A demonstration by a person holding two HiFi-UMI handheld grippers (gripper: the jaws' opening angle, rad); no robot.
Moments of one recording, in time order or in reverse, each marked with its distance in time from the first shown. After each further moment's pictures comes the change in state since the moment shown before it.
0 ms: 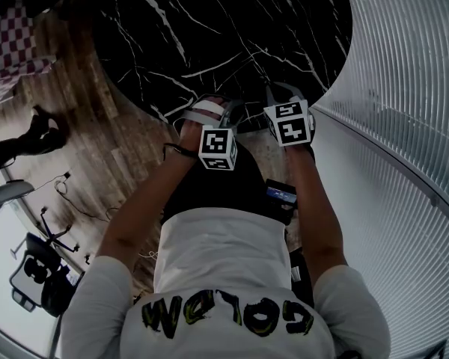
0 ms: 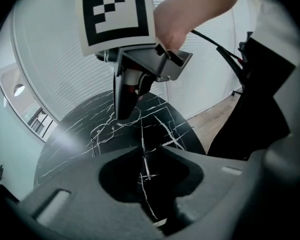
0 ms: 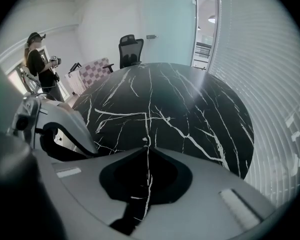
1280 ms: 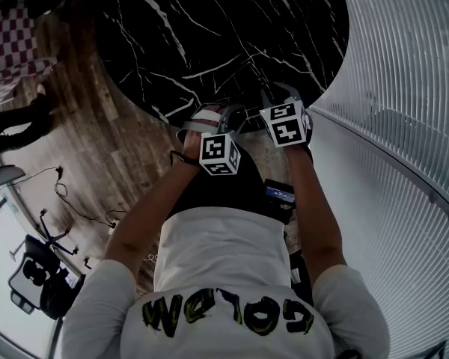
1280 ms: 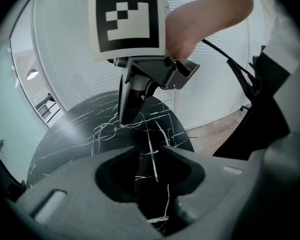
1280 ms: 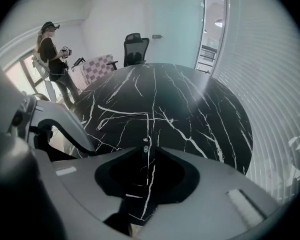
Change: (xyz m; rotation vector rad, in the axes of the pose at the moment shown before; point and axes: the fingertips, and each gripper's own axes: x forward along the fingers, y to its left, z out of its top) left arm -0.007 -0.009 0.007 -0.172 -0.045 0.038; right arm -0.001 0.007 0.004 -0.083 -0.004 -0.009
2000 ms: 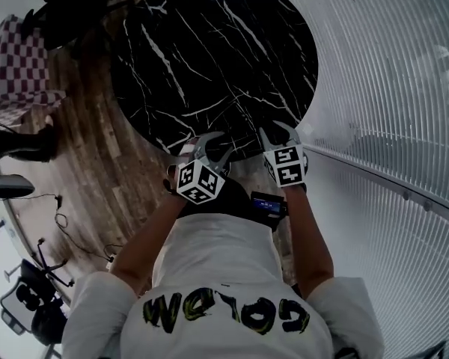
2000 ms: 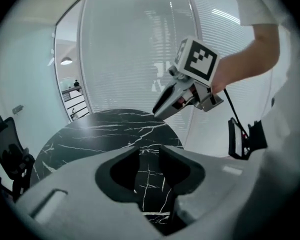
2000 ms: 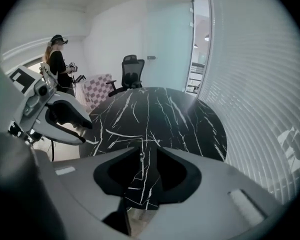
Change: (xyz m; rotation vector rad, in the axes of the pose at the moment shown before) left arm -0.104 0.055 0.051 -0.333 -0.206 0.111; right arm -0.108 -0.014 0.029 0.054 -0.171 -0.039
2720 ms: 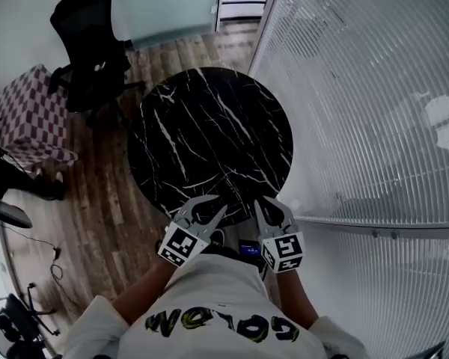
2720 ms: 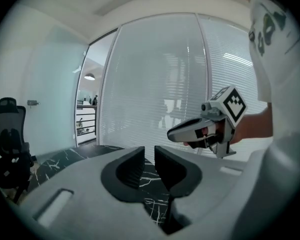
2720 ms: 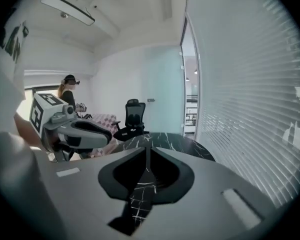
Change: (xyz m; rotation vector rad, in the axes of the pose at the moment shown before) left arm -0.139 0.030 0.169 -0.219 -0.387 0.050; right arm -0.184 0.030 0.126 0.066 -0.438 0.018
